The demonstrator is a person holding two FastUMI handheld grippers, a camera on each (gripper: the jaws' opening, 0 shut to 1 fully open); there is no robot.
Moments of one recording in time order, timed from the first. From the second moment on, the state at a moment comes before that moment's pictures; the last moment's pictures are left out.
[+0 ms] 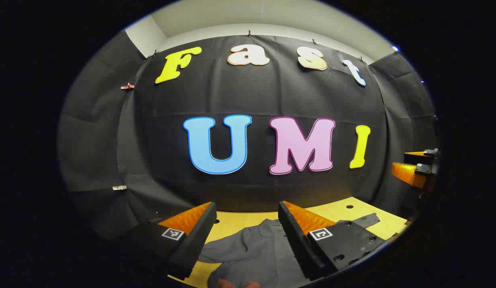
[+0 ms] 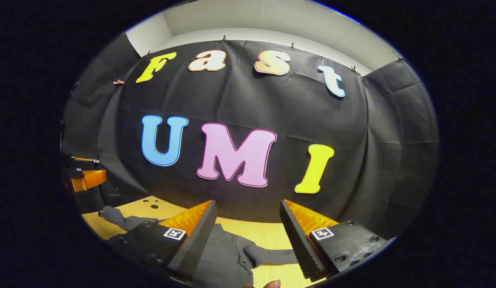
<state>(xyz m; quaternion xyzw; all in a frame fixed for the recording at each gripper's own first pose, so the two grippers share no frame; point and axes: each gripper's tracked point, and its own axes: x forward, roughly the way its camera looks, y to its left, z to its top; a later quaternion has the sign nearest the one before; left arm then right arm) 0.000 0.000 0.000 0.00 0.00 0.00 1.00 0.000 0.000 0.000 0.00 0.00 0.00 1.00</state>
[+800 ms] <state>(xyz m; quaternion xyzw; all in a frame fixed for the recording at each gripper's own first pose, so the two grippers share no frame) 0.014 -0.021 -0.001 0.02 0.01 -0.01 1.00 0.021 -0.027 -0.023 0.00 0.02 0.00 1.00</state>
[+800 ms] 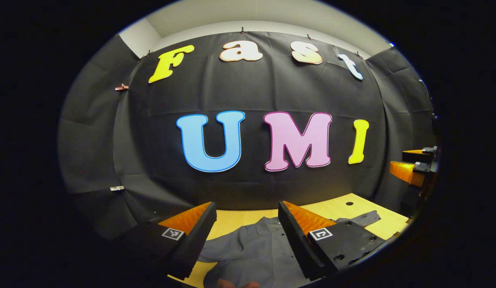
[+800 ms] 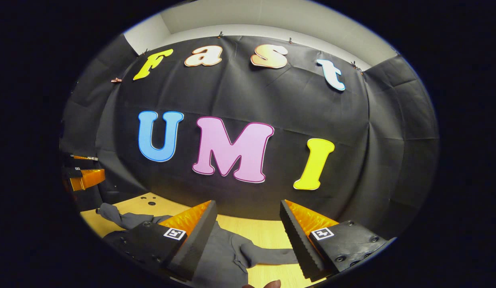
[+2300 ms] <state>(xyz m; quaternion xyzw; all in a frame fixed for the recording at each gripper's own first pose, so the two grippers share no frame) 0.047 -0.083 -0.063 0.04 0.09 0.08 0.99 0.158 -0.233 -0.423 0.02 0.34 -0.07 0.94</state>
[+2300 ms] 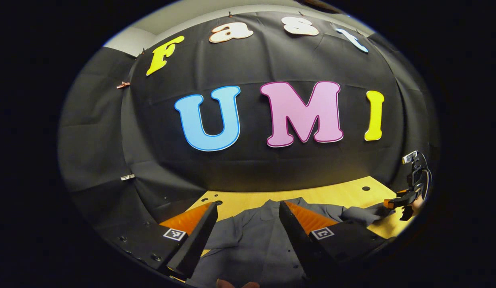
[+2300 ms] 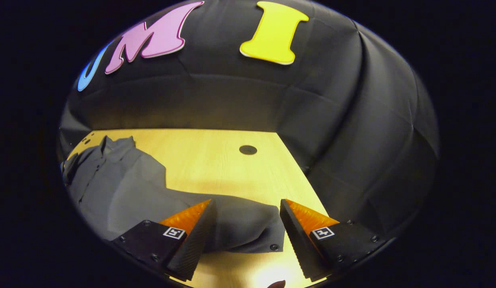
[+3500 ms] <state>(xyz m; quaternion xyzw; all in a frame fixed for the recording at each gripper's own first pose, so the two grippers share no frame) 0.018 -0.045 -0.063 0.04 0.09 0.09 0.99 0.148 -0.231 -0.433 -0.03 0.35 -0.10 0.93</state>
